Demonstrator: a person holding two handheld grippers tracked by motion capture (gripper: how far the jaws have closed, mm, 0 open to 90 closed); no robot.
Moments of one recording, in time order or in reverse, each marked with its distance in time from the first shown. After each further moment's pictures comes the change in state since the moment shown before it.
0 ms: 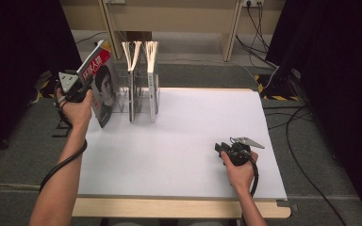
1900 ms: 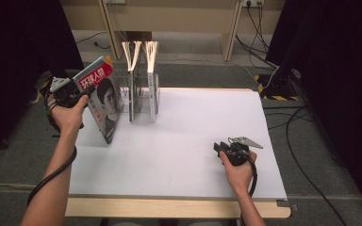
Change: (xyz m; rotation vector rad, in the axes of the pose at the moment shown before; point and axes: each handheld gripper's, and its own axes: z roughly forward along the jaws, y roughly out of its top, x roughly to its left) left arm 0.011 0.008 -0.023 0.193 -0.084 -0.187; right arm 0.006 0.001 -0.001 -0.011 -0.002 -0.015
